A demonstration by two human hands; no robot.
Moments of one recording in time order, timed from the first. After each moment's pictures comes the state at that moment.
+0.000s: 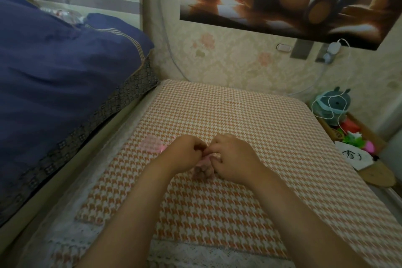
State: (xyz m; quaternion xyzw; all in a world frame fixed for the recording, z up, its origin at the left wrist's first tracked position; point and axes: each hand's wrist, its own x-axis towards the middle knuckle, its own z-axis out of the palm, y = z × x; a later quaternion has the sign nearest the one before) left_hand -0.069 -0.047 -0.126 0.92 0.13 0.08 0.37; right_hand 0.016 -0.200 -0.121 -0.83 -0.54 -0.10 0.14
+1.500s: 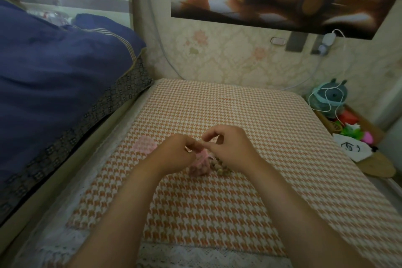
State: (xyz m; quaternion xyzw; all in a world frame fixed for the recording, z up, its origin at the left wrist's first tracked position) left_hand -0.072 -0.045 -0.130 0.92 0.14 0.07 0.36; right_hand 0.028 -0.197 -0.120 -0.82 -0.41 0.01 0.40
